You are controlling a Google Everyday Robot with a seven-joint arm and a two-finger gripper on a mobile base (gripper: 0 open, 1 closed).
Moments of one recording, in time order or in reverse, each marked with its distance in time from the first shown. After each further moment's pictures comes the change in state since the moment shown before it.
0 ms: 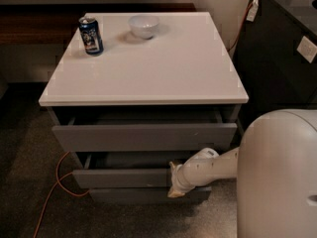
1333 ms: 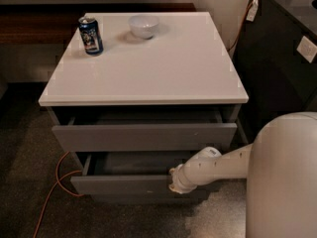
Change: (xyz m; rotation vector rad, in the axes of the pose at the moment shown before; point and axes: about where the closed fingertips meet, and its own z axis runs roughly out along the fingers) arm -0.006 -0.003 -0.016 0.000 0.000 0.000
